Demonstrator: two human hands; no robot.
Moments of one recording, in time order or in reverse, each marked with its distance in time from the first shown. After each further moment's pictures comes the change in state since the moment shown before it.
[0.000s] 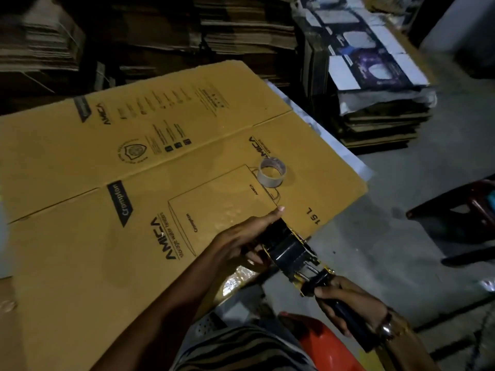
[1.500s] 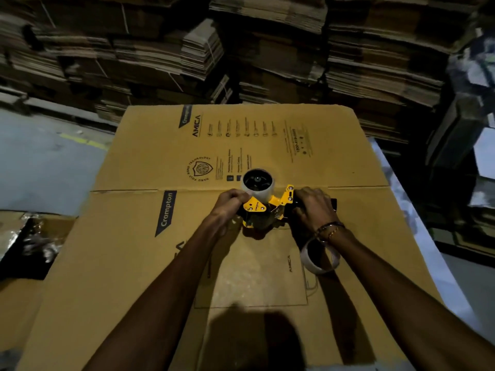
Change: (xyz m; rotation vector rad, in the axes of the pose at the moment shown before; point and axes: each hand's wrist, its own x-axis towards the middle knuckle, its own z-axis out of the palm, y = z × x) left_hand 0.055 0.056 -0.170 -0.525 1.024 0.246; right_hand 0.291 -0.304 -0.013 -1.534 0.320 -0.867
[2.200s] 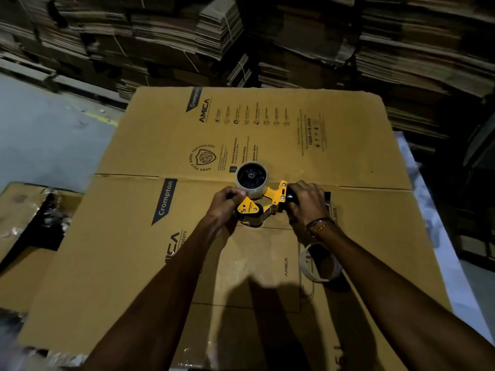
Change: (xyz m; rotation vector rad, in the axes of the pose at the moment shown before) left_hand 0.016 -0.024 0.013 -0.138 0.085 0.020; right_hand 0.040 0.014 0.042 0.132 0.000 -0.035
